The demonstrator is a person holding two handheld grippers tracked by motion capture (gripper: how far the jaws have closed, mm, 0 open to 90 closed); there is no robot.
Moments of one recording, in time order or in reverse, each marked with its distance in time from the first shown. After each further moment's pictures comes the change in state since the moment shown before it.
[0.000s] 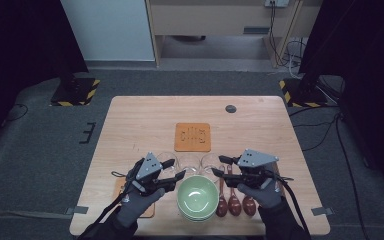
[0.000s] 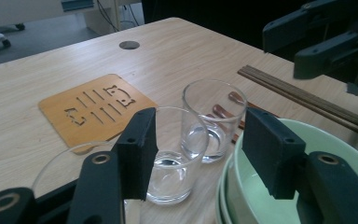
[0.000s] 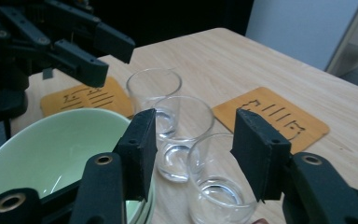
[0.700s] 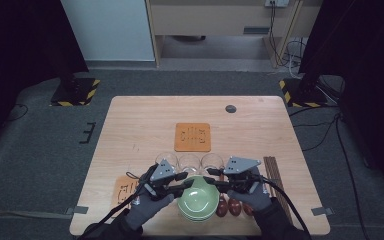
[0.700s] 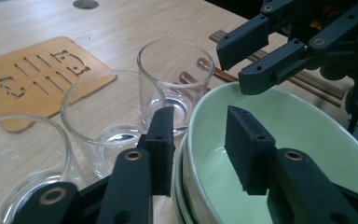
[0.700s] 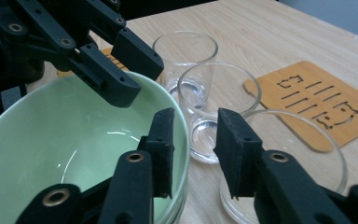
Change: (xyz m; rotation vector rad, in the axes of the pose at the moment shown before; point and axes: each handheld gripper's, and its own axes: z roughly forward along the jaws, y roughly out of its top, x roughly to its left) left arm -0.014 -0.012 0.024 0.135 -0.099 -0.020; right arm 0.014 -0.015 0.027 0.109 0.082 -0.024
